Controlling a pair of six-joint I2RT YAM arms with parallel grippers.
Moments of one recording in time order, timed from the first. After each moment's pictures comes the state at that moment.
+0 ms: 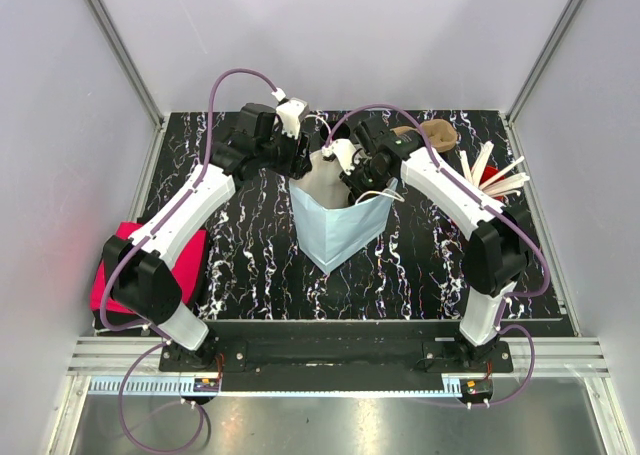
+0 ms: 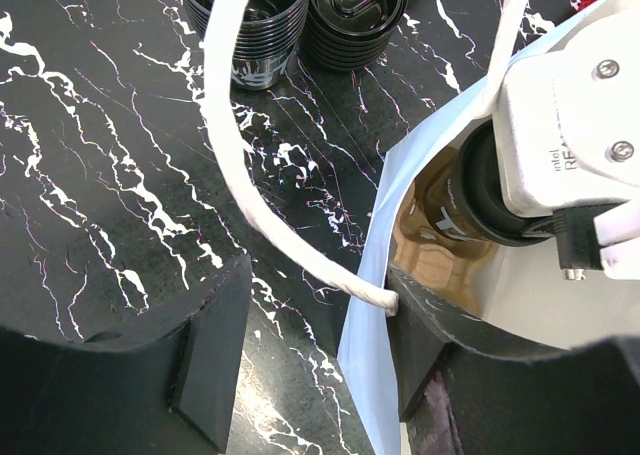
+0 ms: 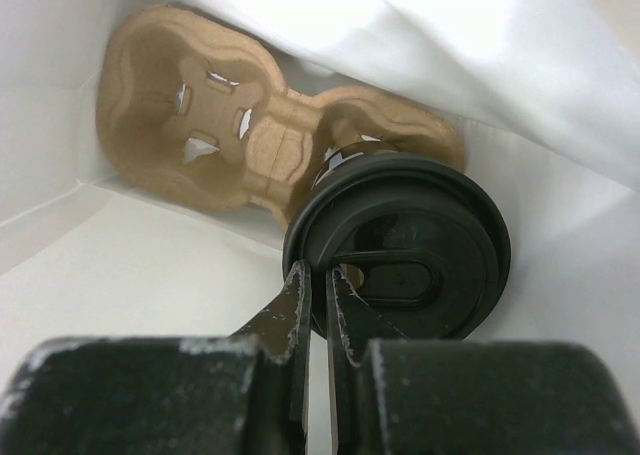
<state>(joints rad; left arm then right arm) -0.46 1.58 1.50 -0.53 0.21 -0.03 0.56 1.84 1.70 -0.99 -0.25 -0.40</state>
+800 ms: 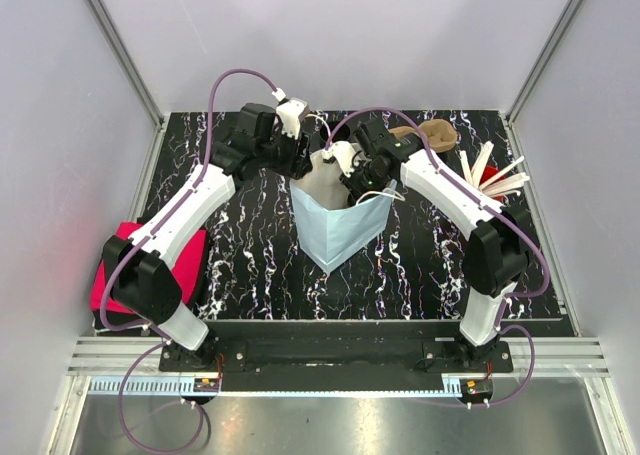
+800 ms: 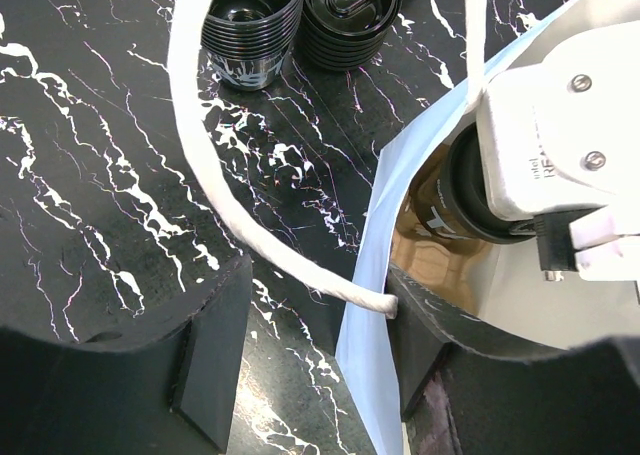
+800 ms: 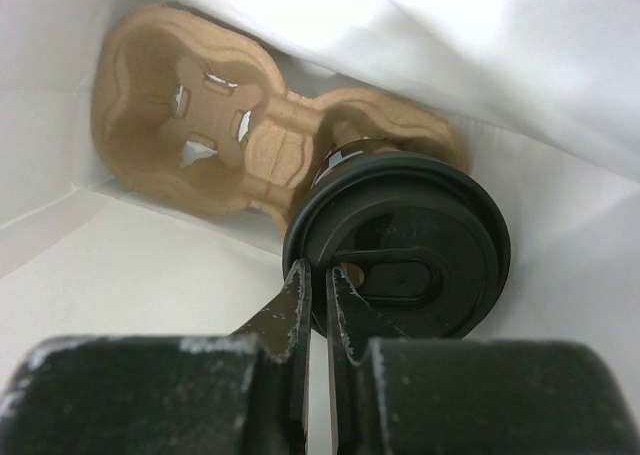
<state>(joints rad) -0.46 1.58 1.50 -0.53 0.22 -0.04 0.56 1.83 1.67 -0.95 -0.25 -0.41</state>
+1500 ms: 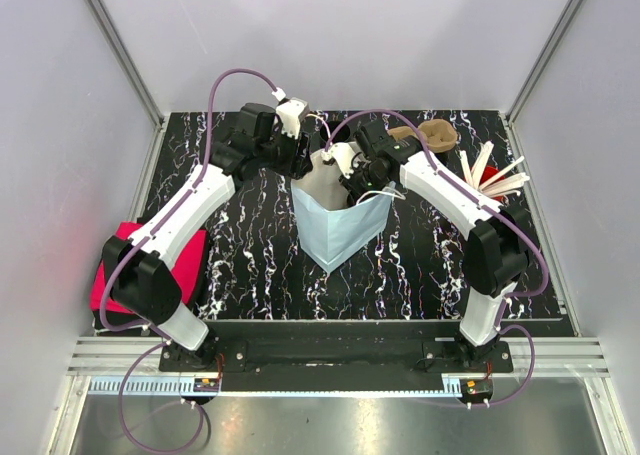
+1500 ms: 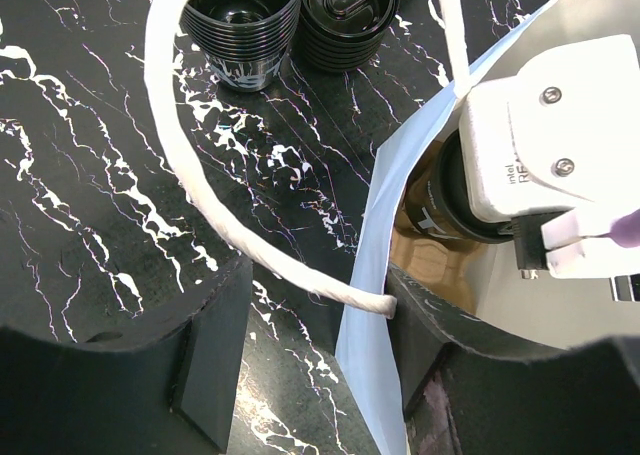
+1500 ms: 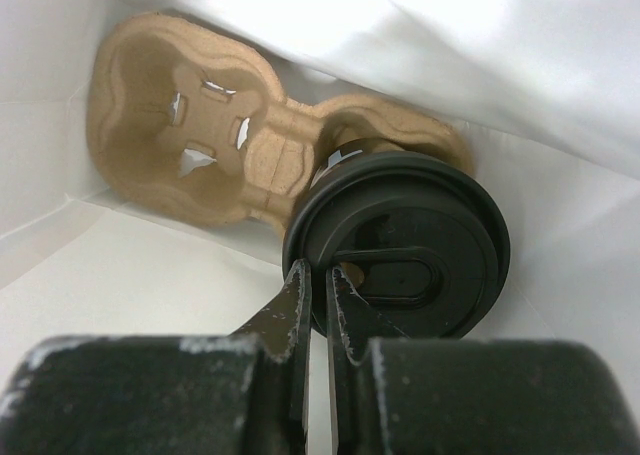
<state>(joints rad) -0.46 1.58 1.50 -0.52 0.23 -0.04 0.56 1.83 1.64 -0.91 -0.26 -0.42</state>
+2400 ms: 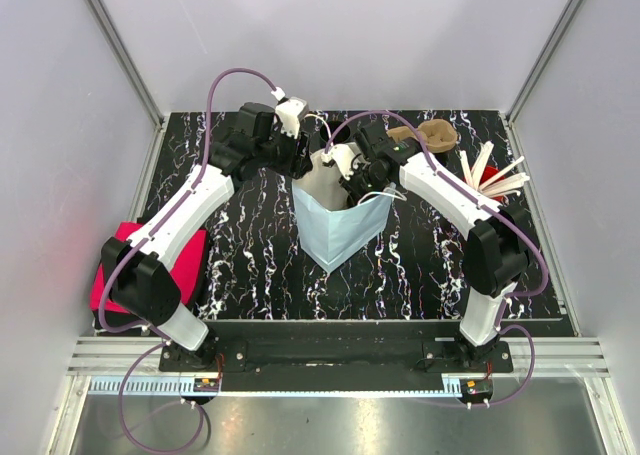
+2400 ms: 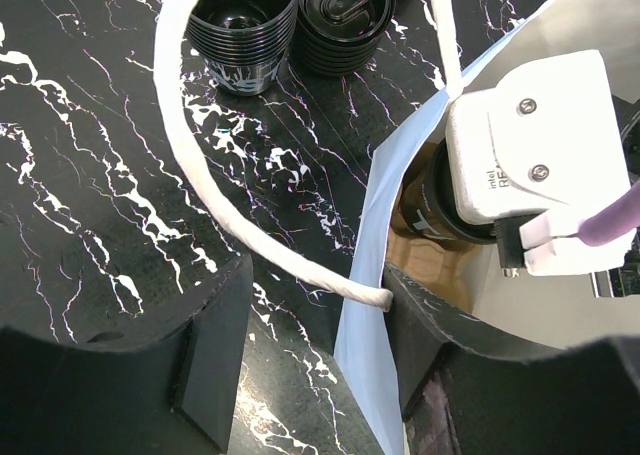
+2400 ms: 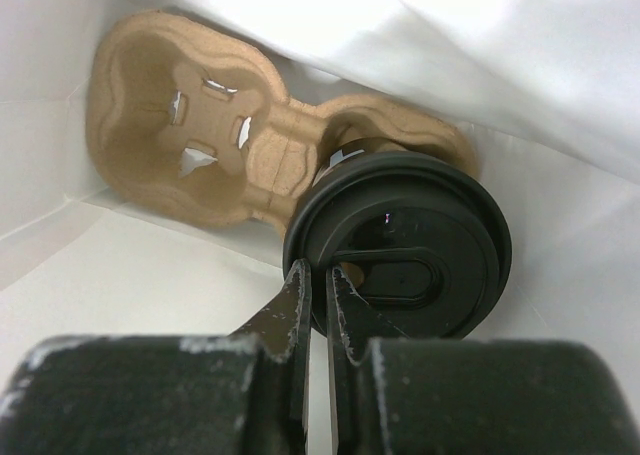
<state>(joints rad) -0.46 1.57 1.50 -0.52 0.23 -0.04 0.56 1.83 1.62 -0.90 -0.26 -0.42</state>
